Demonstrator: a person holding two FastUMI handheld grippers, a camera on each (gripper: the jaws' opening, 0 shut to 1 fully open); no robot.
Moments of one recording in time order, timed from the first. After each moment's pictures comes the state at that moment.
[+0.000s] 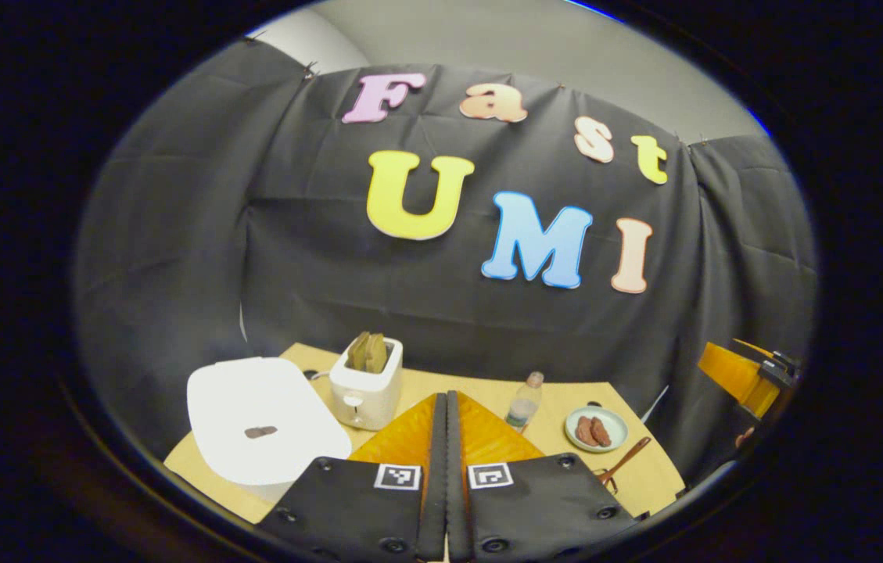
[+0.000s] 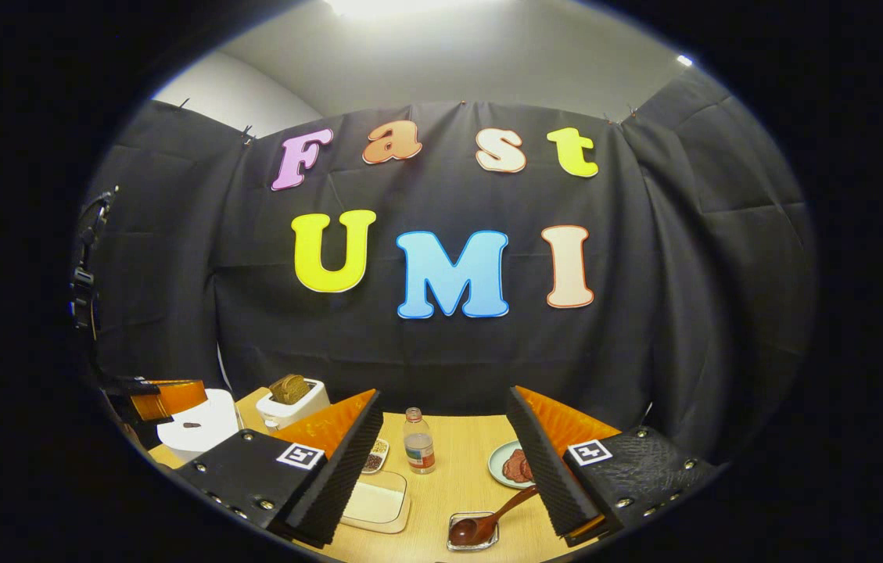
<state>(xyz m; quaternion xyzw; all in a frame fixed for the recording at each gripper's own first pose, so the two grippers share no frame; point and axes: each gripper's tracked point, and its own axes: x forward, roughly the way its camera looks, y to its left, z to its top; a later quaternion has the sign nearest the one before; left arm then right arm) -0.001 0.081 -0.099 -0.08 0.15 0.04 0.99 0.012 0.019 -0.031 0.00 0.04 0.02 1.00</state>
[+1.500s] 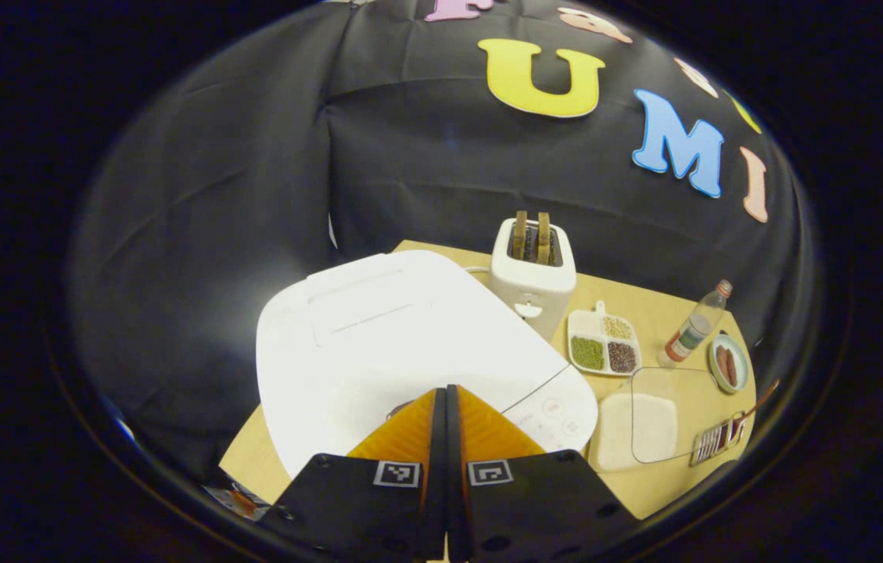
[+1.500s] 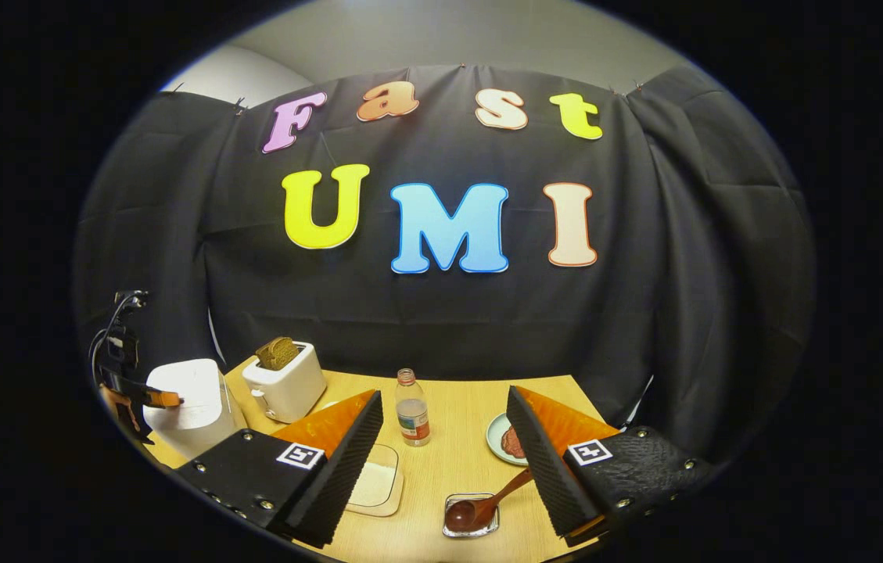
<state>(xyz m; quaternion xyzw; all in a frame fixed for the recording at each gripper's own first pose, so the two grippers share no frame) 0.027 0.296 -0.265 -0.07 0.34 0.17 0.92 0.032 0.020 -0.081 0.00 0.10 0.02 0.99</state>
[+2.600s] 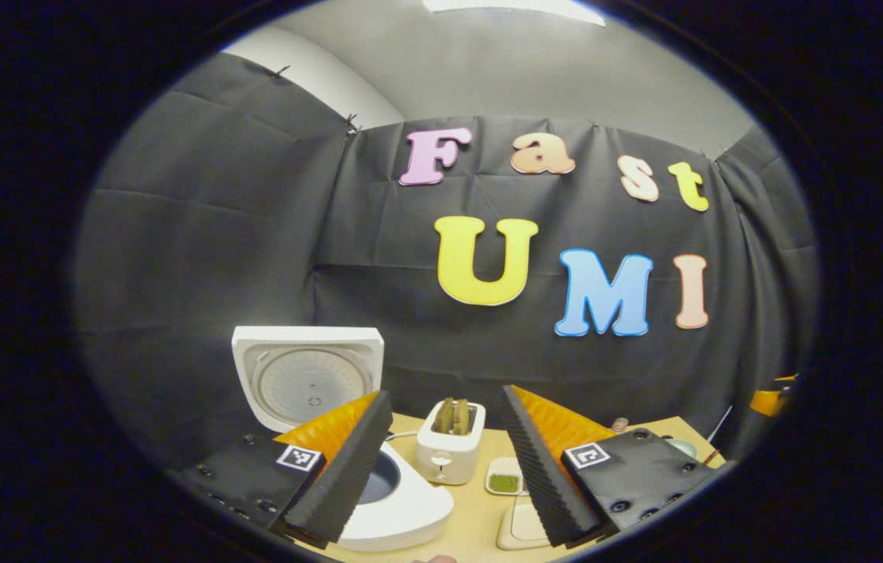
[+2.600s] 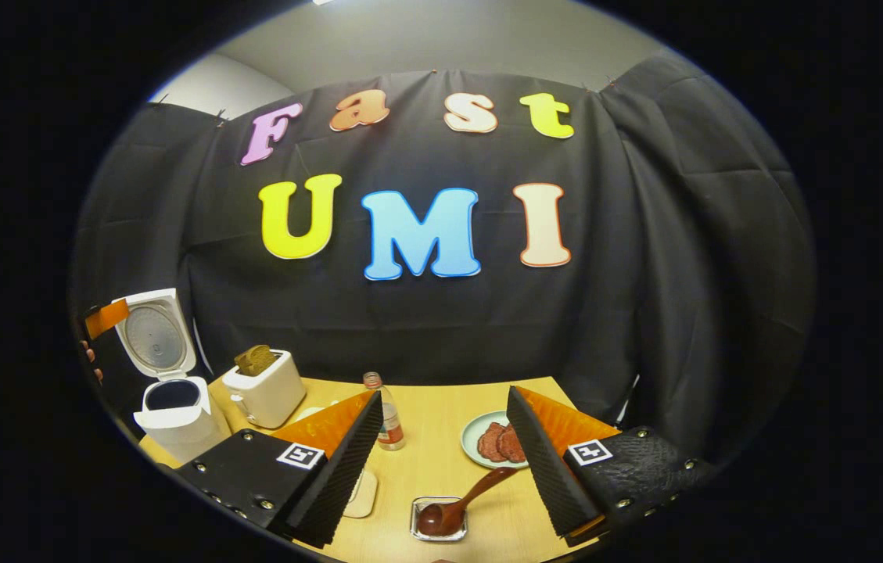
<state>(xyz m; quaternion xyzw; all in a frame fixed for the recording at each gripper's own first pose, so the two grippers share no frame) 0.003 0.168 -0.047 -0.02 0.00 0.14 0.99 0.035 -0.049 -0.101 0.02 0.10 -0.02 0.99</state>
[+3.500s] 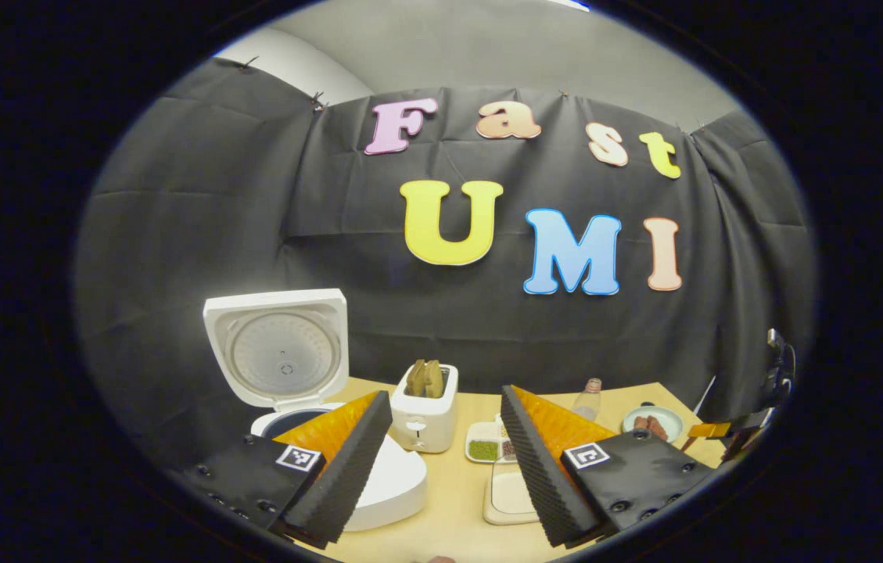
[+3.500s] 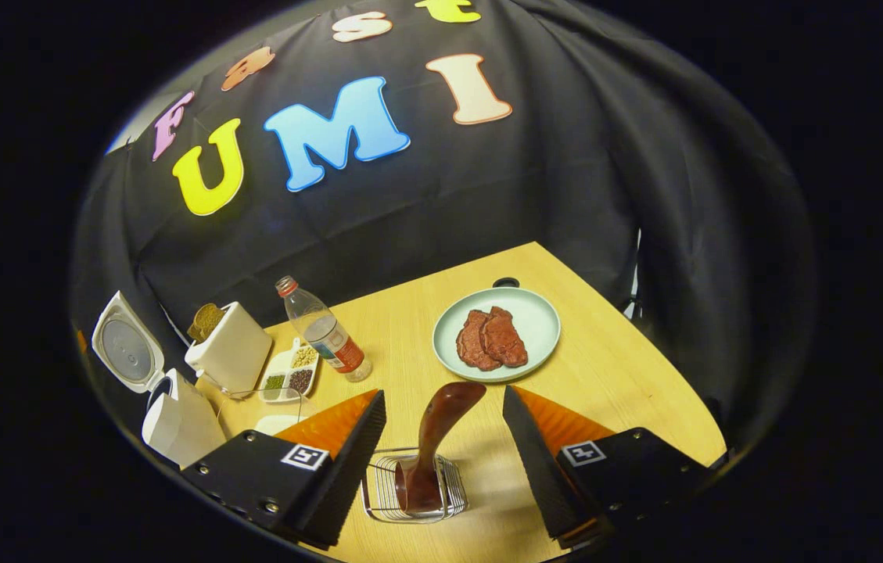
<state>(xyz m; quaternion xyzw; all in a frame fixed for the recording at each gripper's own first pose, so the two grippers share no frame) -0.005 0.140 -0.085 -0.01 0.08 0.10 0.99 0.076 -0.087 -0.286 0.17 0.28 -0.03 0.94</state>
